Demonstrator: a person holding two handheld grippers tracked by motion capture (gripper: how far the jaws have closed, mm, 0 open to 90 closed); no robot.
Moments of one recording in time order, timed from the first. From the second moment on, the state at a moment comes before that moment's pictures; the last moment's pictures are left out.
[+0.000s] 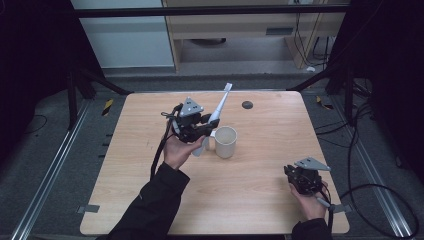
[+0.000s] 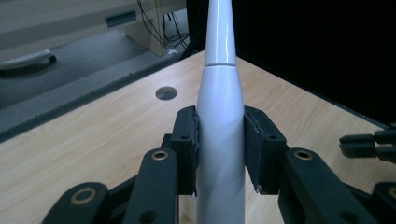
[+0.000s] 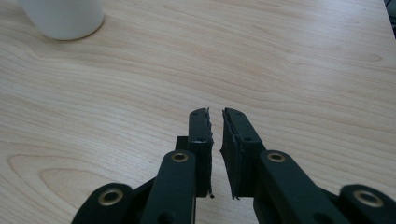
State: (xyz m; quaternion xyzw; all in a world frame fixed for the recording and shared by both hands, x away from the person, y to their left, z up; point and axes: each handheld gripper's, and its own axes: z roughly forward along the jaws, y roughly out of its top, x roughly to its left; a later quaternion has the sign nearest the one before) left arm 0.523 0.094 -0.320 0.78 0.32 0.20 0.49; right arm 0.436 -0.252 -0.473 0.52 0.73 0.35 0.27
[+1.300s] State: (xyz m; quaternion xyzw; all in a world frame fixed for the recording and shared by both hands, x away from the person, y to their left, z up) left arm 0.590 0.038 -0.344 0.73 0.35 0.22 0.55; right arm 0.438 -0.251 -0.474 0.52 0.73 0.35 0.27
